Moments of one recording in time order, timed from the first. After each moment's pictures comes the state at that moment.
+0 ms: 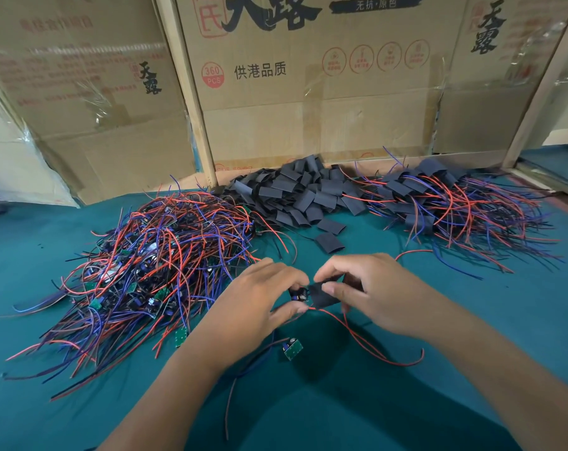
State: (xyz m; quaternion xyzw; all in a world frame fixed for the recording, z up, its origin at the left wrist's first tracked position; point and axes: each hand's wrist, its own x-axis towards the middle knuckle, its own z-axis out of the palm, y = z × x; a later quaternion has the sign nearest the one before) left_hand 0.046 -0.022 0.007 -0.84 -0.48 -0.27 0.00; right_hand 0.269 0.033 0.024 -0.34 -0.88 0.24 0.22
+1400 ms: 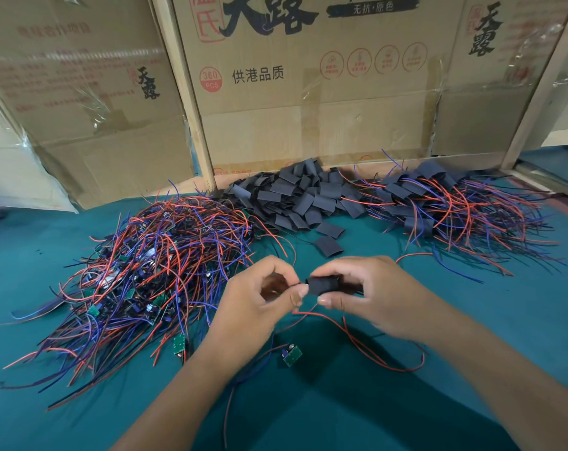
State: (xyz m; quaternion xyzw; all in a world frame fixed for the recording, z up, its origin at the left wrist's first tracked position) left_hand 0.063 -0.025 0.003 -0.62 -0.50 -0.51 -0.32; right_hand 0.271 0.035 0.024 -0.32 -0.88 0.26 0.25
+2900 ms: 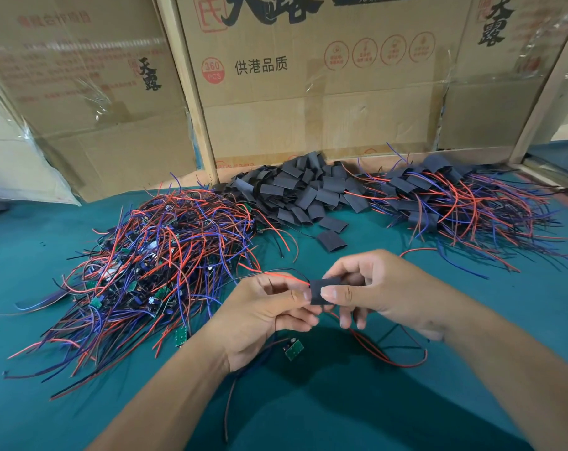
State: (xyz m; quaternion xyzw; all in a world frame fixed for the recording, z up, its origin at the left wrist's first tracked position) left_hand 0.069 -0.029 0.008 -0.43 -0.45 -0.48 -0.61; right_hand 0.272 0.027 0.030 -0.32 -0.71 0.58 0.23
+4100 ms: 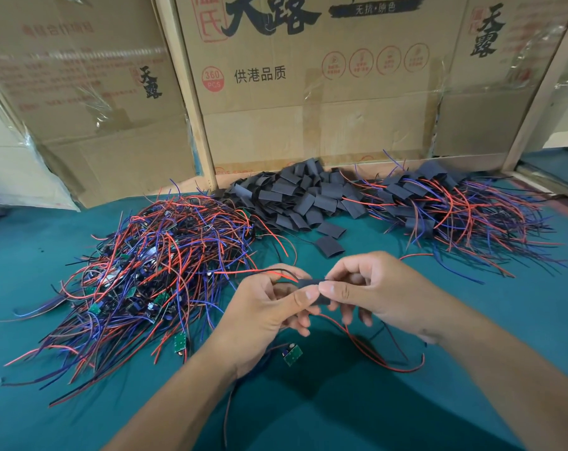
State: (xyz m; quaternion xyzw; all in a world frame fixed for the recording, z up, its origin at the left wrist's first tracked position) left_hand 0.072 -0.024 -0.005 -0.51 -0.41 -0.54 -0.53; right_hand 0.270 0.025 0.034 -0.34 -0.74 0.51 0.27
